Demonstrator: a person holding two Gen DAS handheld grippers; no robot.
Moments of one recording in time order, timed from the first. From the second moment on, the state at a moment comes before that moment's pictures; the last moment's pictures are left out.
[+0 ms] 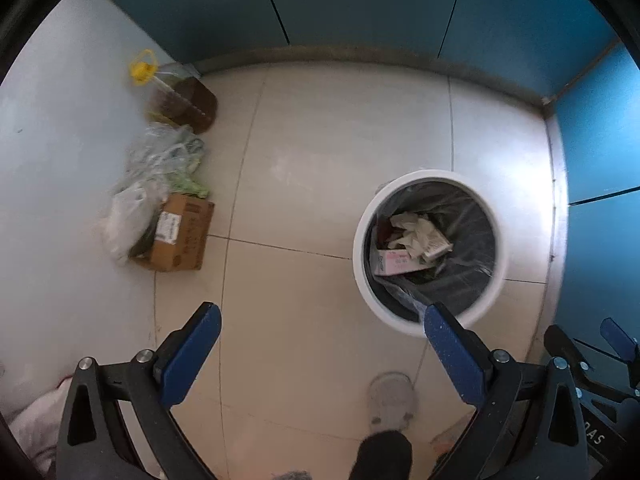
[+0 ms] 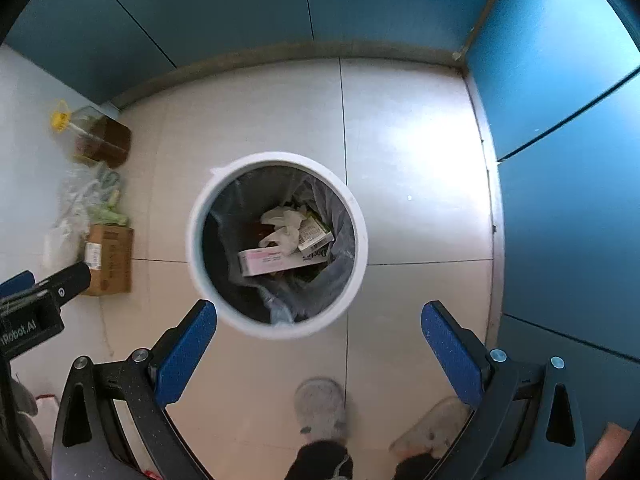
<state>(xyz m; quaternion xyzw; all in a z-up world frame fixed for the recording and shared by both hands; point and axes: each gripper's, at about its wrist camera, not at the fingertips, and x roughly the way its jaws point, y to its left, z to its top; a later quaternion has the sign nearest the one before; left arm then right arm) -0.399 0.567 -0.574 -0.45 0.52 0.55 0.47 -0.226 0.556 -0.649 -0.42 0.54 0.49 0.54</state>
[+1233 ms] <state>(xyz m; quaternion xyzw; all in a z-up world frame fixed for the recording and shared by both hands) 0.161 0.284 -0.201 -0.22 0.56 0.30 0.74 0.330 -0.013 -0.244 0.15 0.61 0.10 0.77</state>
